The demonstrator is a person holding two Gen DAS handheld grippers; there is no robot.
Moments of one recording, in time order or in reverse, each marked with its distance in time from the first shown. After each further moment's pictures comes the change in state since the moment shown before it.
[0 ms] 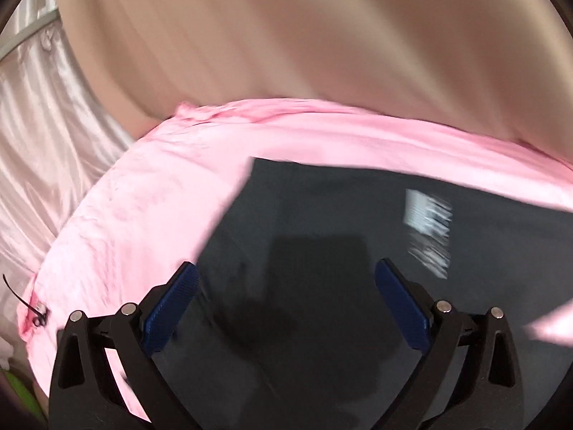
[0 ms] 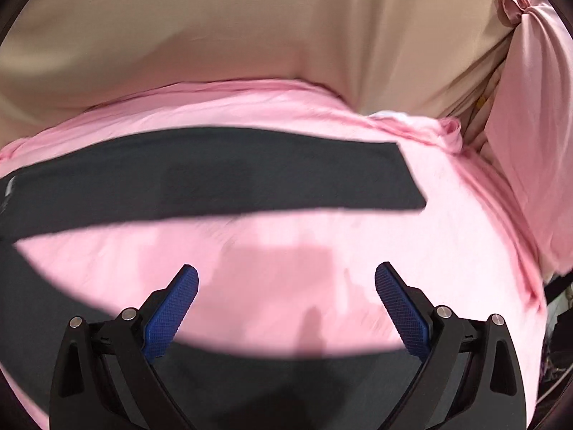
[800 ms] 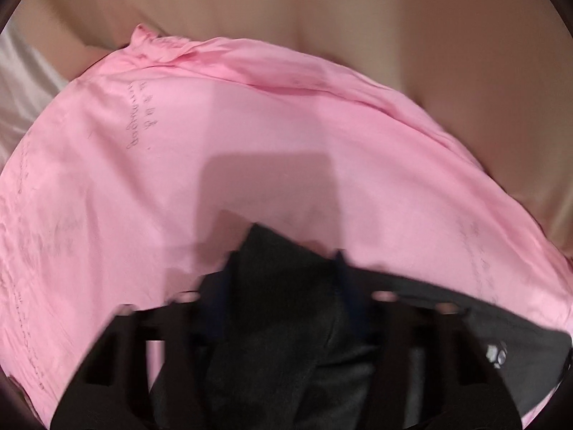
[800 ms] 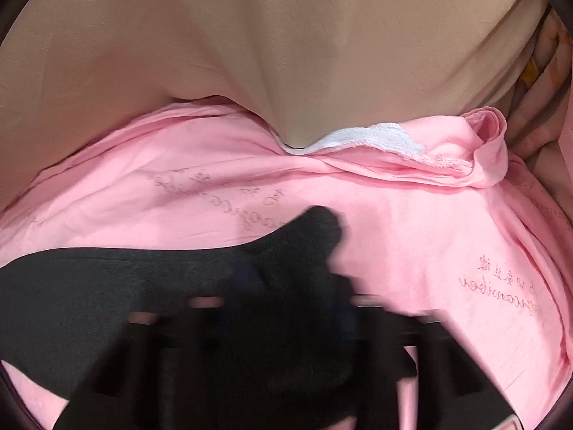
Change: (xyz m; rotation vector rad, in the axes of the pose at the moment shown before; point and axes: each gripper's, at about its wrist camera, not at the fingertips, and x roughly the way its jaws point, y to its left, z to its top) left arm 0.145 0.034 0.084 -0.186 0.246 -0.196; right arm 0.134 -0.083 0.081 0.172 0.087 0.116
